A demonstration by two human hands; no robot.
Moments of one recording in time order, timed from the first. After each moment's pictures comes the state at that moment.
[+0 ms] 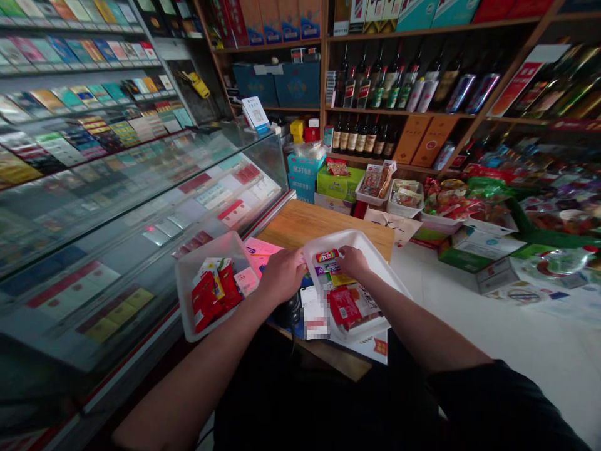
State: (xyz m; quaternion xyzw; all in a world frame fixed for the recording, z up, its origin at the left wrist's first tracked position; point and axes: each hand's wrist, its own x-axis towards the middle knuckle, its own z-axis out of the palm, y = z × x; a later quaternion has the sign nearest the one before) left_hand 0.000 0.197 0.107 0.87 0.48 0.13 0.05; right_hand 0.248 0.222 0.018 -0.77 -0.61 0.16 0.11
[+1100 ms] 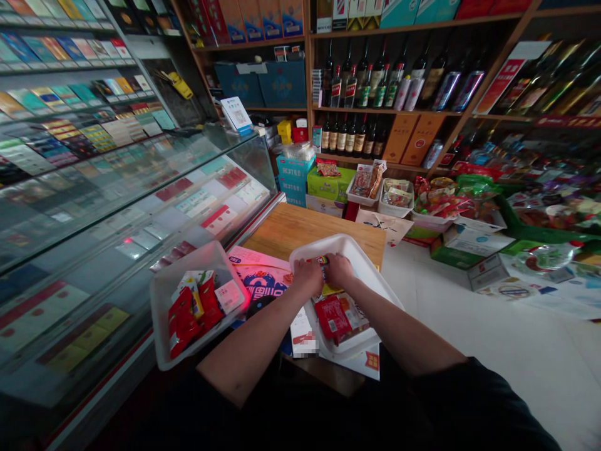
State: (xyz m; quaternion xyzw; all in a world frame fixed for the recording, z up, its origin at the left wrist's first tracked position) left_hand 0.122 0.245 0.015 0.84 0.53 -0.06 0.06; right_hand 0.255 0.245 -0.020 -0.73 -0.66 0.15 0.07
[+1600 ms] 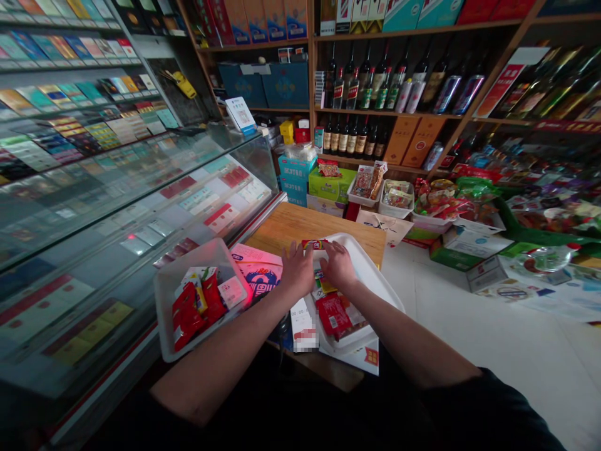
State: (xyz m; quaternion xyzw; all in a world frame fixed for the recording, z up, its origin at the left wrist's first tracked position) left_hand 0.085 0.225 0.065 0.84 0.54 0.08 0.05; right_hand 0.236 0.218 0.032 -0.67 -0.69 0.08 0.25
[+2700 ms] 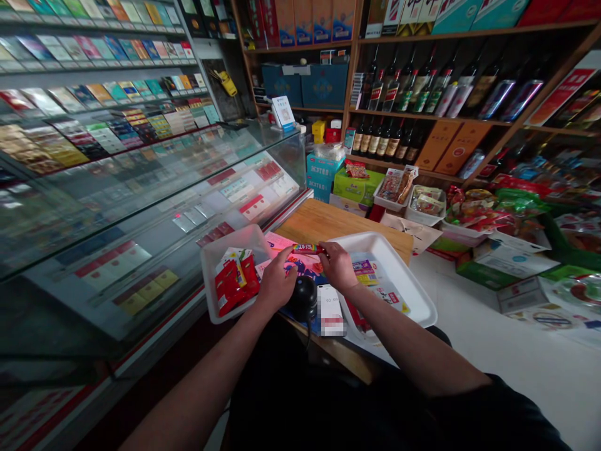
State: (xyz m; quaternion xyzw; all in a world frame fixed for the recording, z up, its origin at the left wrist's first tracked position) left_hand -0.066 0.170 0.086 0.71 0.59 0.33 0.21; right_hand 0.132 0.202 0.050 -0.57 -0.71 0.13 0.38
